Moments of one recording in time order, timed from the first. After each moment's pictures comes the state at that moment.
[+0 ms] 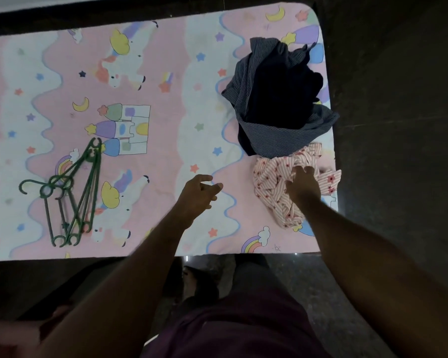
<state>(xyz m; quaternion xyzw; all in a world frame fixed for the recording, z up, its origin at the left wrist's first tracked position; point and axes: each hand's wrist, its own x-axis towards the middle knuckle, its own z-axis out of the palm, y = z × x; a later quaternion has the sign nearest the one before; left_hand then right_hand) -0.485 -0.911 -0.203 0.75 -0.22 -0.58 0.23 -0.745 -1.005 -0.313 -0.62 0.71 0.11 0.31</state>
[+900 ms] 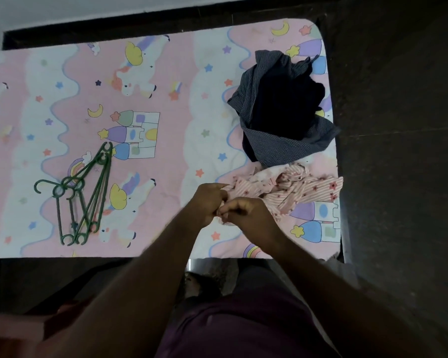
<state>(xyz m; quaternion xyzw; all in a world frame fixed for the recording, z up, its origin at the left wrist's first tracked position) -0.510 -0.921 -0.182 0.73 -0.08 -0.63 0.25 -0.651 -0.910 -0.180 -0.47 0.48 -0.17 0.72</state>
